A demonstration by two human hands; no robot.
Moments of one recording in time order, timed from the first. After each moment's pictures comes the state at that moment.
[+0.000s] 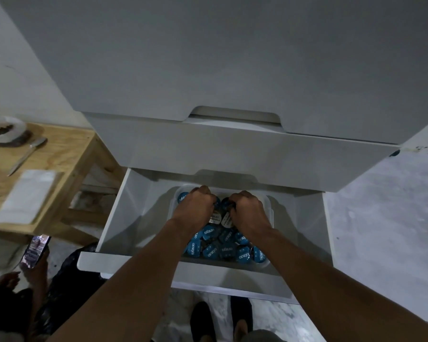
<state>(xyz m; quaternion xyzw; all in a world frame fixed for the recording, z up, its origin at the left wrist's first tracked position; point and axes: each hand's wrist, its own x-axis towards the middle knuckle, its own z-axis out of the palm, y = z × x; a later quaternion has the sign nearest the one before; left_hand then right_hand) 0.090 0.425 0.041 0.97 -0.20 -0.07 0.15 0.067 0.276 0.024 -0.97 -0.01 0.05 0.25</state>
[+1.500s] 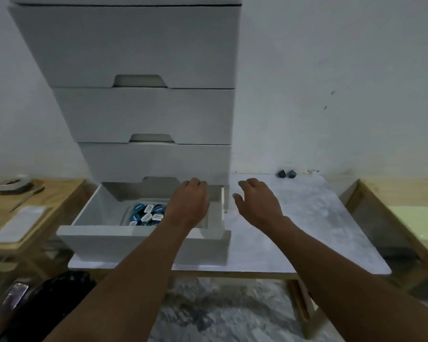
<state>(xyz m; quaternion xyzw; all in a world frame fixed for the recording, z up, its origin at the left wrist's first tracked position) -0.099 0.271 0.184 0.95 -0.25 0.18 0.03 -0.127 0.087 0.174 -0.98 -0.01 -0.16 0.15</state>
